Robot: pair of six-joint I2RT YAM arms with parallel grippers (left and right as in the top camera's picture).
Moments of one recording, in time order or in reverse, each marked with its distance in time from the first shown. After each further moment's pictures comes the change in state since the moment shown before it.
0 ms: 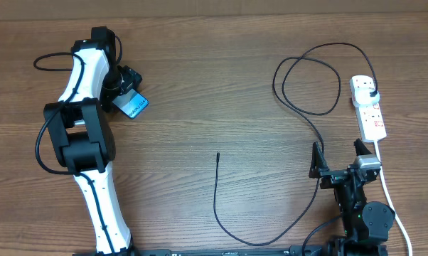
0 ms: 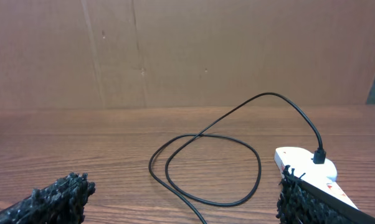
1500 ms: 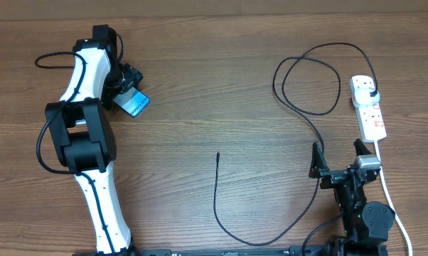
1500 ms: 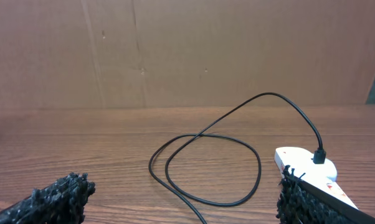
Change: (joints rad) left arm -0.008 0.003 0.007 0.023 -0.006 0.008; right arm 0.000 0.000 0.000 0.000 0.000 0.000
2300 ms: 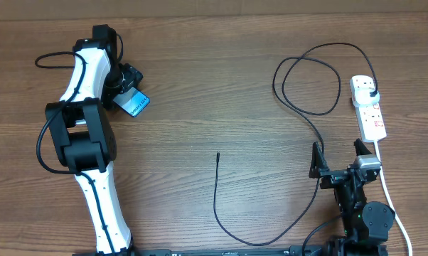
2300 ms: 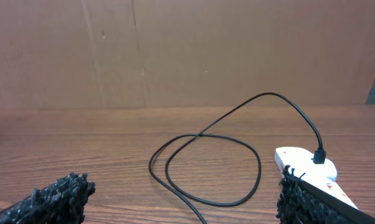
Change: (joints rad) left arm 0.000 0.000 0.002 0.000 0.000 0.000; right arm 0.000 0.000 0.000 0.001 0.000 0.000
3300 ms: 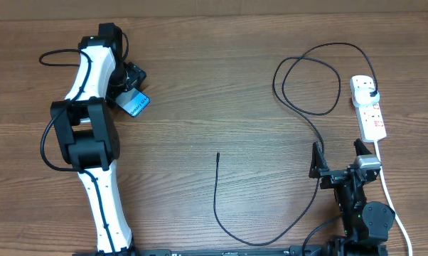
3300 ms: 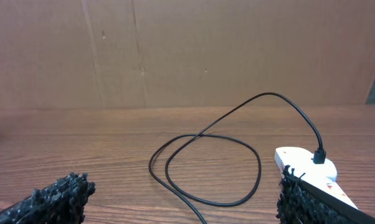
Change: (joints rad) left arm -0.023 0.024 0.049 -0.037 -0.019 -0.027; right arm 0.000 0.000 0.000 -0.001 0.000 0.000
